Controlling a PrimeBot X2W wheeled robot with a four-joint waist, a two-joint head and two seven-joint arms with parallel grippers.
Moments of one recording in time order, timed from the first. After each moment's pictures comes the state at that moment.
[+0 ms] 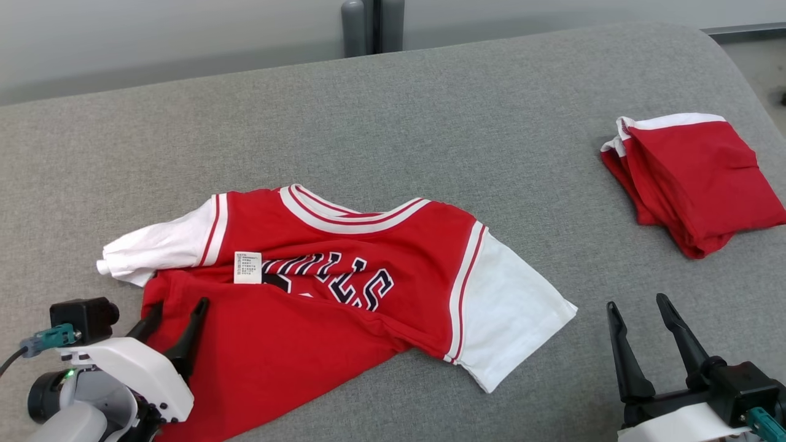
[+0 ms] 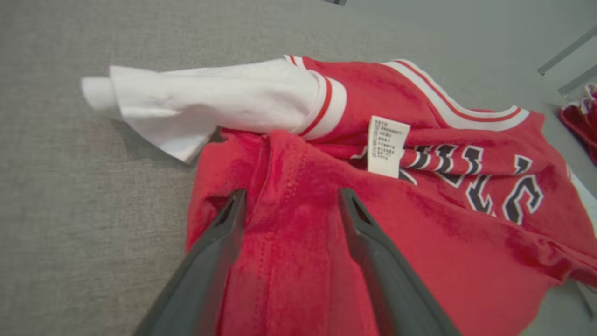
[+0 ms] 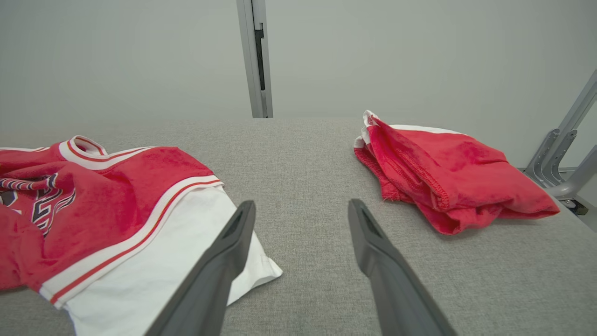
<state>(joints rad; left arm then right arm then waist) -0.28 0.65 -0.69 0.20 -1.12 0.17 -0.06 0.03 -0.05 0.01 0.11 0.09 0.13 -0.26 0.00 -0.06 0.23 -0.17</state>
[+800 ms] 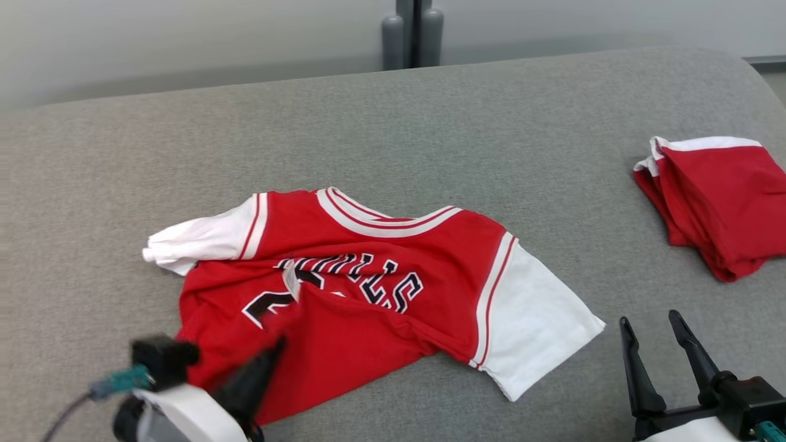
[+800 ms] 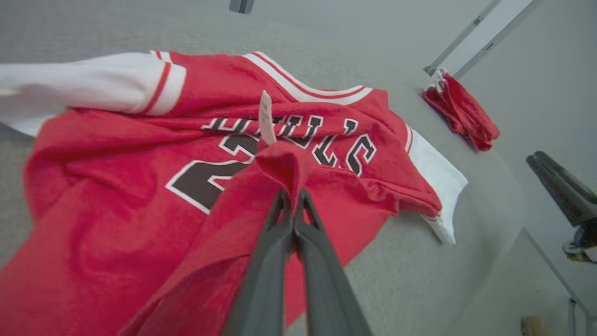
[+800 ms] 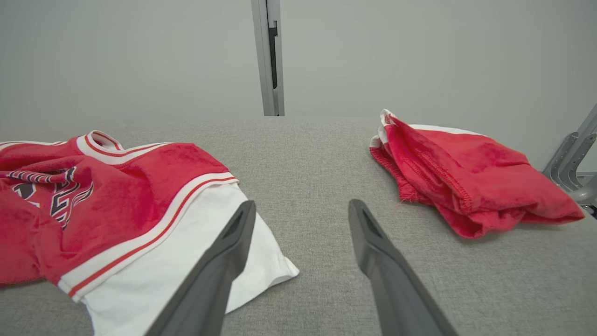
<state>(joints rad) -0.20 0.65 -0.78 -0.07 -1.09 0.12 -0.06 0.07 -0.05 -0.02 0.12 0.08 0.13 -0.26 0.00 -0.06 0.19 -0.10</state>
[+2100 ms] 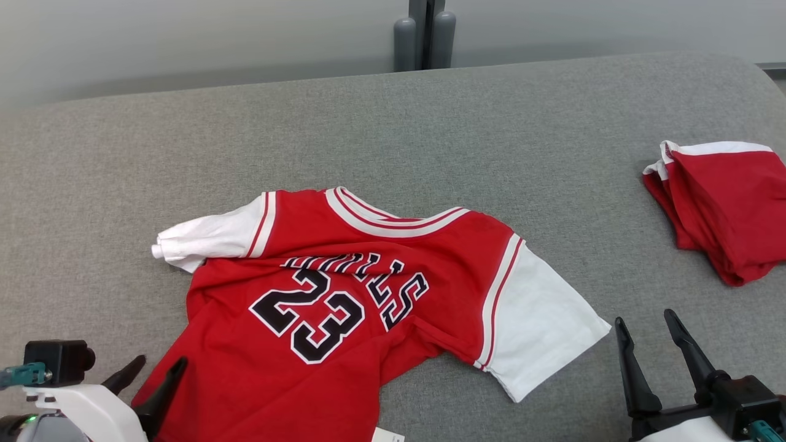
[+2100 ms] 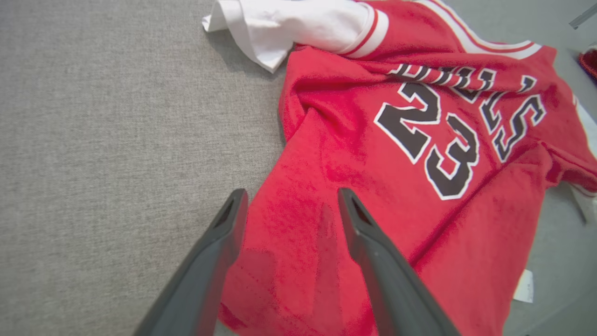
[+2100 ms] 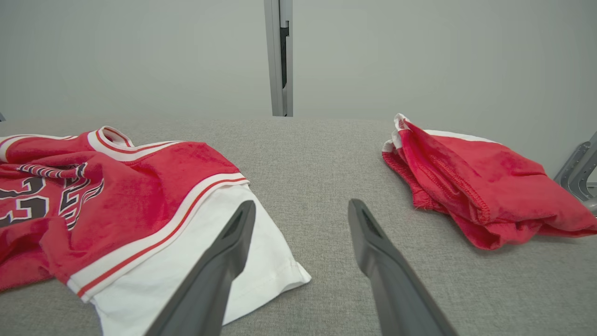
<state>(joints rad) -0.13 0.85 -0.71 0.00 -1.19 0.16 0.01 0.07 -0.05 -0.01 0.12 0.06 0.13 -0.26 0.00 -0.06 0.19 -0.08</state>
